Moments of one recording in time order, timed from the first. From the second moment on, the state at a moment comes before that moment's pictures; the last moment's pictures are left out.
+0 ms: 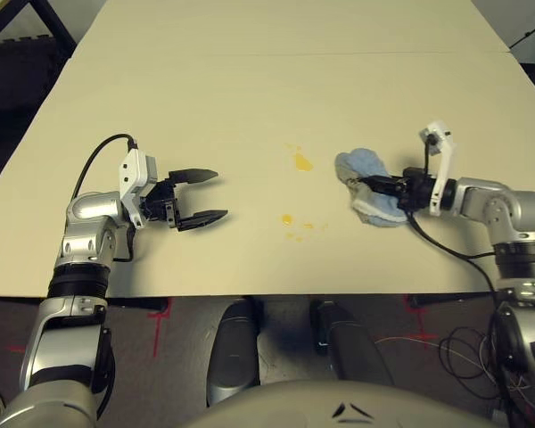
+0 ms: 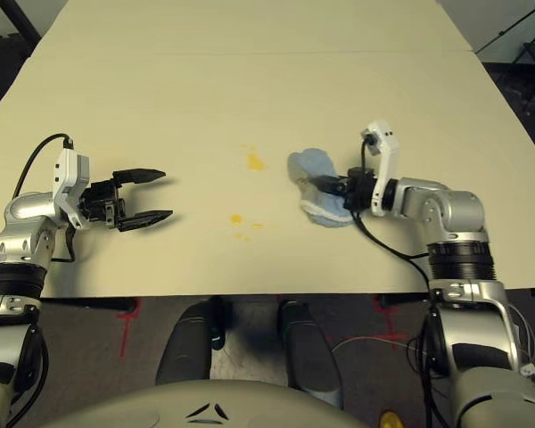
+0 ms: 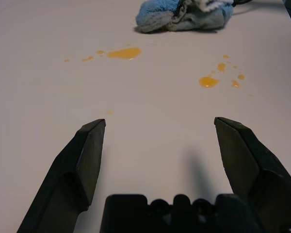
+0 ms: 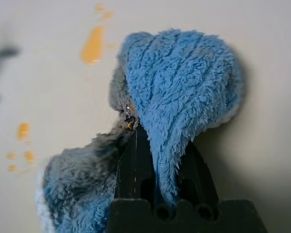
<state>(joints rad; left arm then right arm) -0.45 0.65 0.08 0.49 -0.38 -0.14 -1.44 -0.57 -0.63 -0.12 0.40 0.45 0.87 0.91</state>
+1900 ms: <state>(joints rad) -0.44 0.66 0.07 0.48 -0.37 -0.15 -1.44 -0.53 -0.25 0.20 -0.07 0.60 1.14 0.76</state>
